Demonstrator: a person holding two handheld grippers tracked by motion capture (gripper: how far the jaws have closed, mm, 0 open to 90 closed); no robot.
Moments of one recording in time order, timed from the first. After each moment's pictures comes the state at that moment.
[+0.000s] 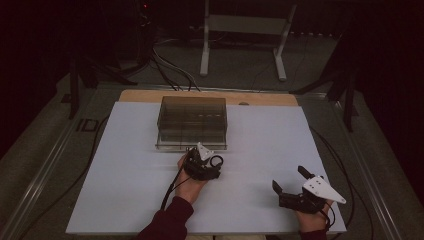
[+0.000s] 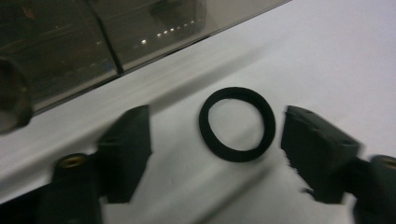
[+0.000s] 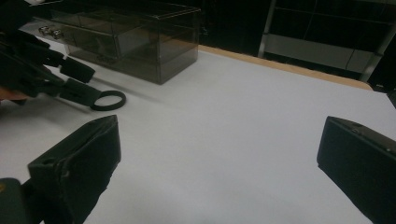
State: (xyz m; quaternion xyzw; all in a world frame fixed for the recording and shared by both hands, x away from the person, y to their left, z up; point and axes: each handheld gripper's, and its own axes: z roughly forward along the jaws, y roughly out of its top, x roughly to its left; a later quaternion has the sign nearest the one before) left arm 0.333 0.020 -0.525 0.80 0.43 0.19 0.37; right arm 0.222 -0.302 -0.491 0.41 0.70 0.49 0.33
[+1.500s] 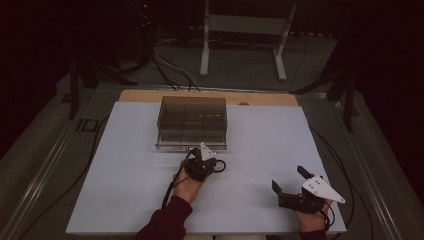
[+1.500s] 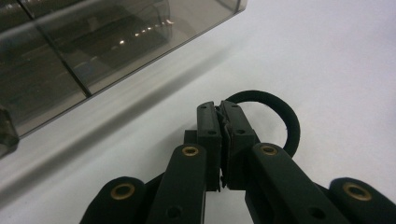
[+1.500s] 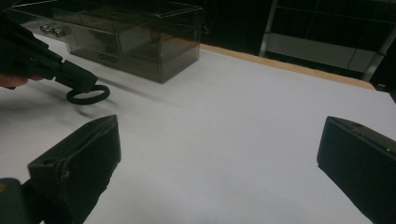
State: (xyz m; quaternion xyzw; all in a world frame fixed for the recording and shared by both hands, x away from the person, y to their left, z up) left arm 0.323 0.021 -0.507 0.83 0.38 0.17 0.38; right arm 0.222 -0.302 -0.492 0.41 0.70 0.49 0.32
